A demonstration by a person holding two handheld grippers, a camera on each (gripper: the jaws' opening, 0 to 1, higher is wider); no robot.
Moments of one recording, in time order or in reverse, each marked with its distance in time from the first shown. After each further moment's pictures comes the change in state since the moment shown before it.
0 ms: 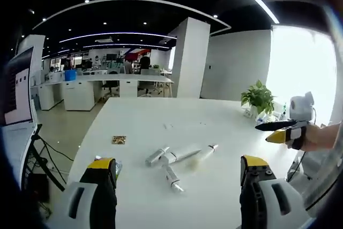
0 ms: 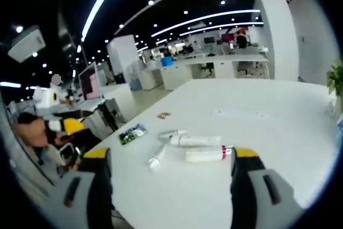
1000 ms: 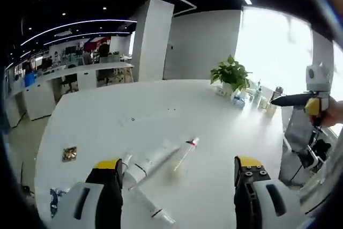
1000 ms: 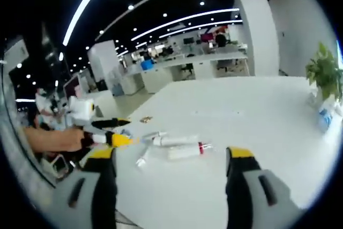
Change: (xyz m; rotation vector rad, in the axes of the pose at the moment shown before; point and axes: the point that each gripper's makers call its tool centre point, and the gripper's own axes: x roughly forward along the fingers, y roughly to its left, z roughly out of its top) left arm 0.173 -0.038 -0.014 0.225 0.193 -0.338; right arm -0.057 -0.024 0.010 0.087 0.012 -0.190
